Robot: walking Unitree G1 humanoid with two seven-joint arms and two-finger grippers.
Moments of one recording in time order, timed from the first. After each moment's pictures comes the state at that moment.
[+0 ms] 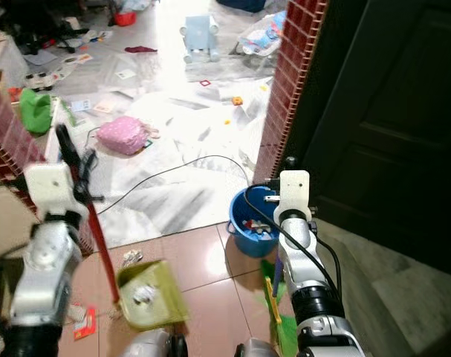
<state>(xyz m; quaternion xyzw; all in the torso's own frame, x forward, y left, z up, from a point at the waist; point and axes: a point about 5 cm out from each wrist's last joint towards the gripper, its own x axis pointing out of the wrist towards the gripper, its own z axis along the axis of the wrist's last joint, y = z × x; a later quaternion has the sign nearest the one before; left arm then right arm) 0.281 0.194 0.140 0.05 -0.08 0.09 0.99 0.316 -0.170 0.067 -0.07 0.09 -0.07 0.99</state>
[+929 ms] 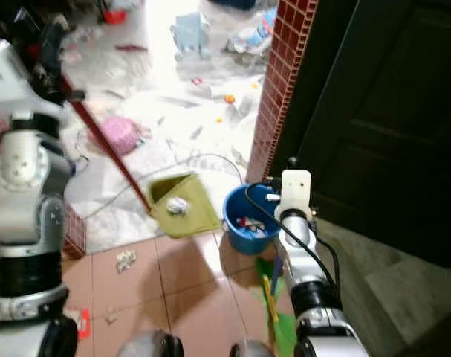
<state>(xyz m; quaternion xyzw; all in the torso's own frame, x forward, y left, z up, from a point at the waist) 0.311 0.169 0.268 -0.03 -0.26 0.04 0.96 0.320 -0.172 0.064 -0.06 0.09 -0.07 0.99</state>
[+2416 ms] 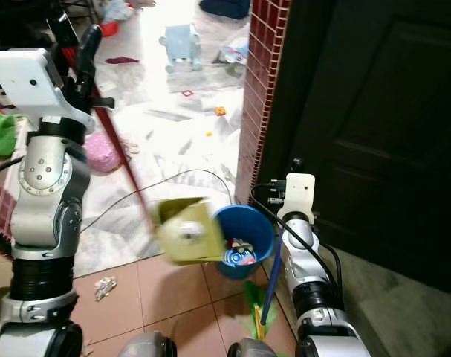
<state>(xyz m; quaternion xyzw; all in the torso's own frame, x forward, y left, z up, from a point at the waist) 0.311 0.148 0.264 0.01 -0.27 0.00 0.96 0.317 -0.176 0.055 -0.04 0.11 -0.07 0.99</state>
